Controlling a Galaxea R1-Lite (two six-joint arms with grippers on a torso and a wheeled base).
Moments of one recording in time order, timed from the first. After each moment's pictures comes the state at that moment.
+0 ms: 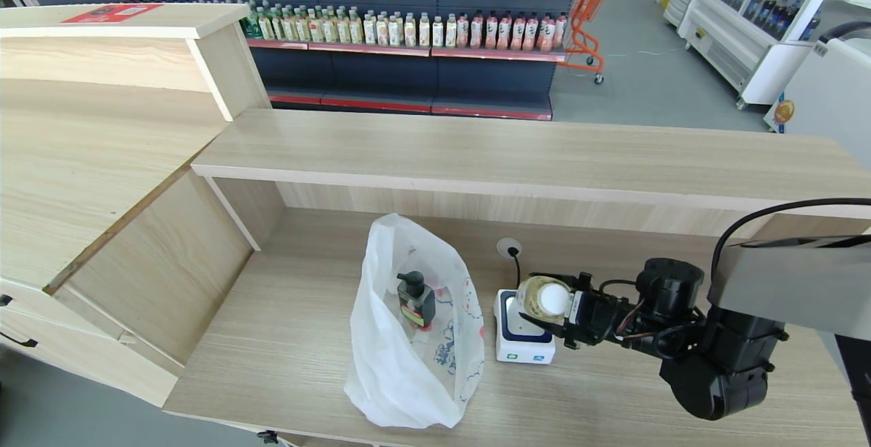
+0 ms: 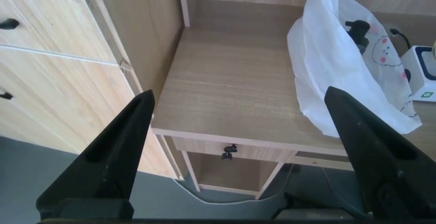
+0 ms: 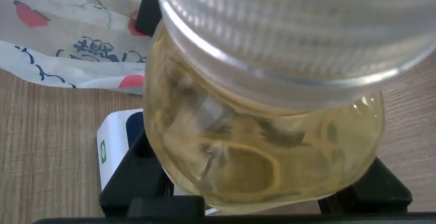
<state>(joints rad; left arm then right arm) 0.00 0.00 0.00 0.00 0.01 0.00 0.25 2.33 -0.63 -1.55 0.72 -0.96</state>
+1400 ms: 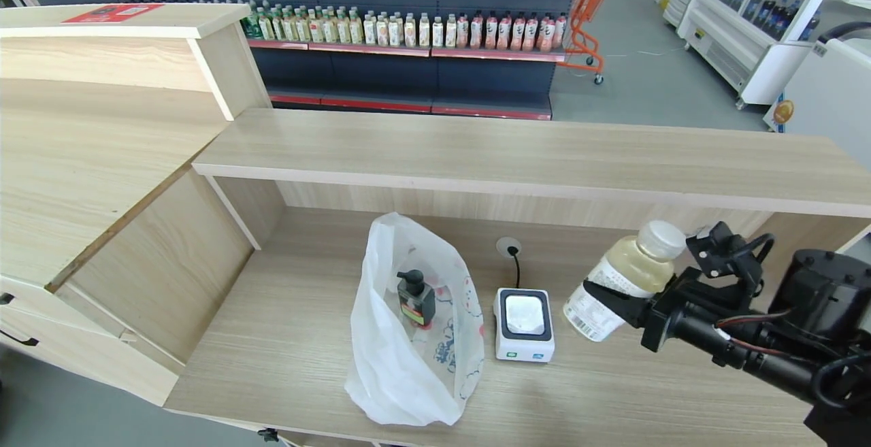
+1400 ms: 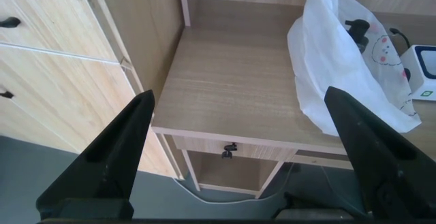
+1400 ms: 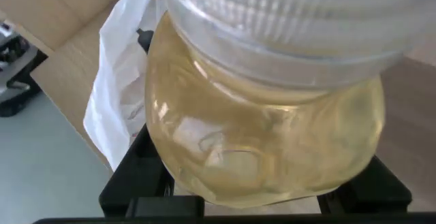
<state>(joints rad) 0.00 0.00 0.00 0.00 0.01 0.00 0.25 1.78 -0.24 -1.48 0.41 -0.04</state>
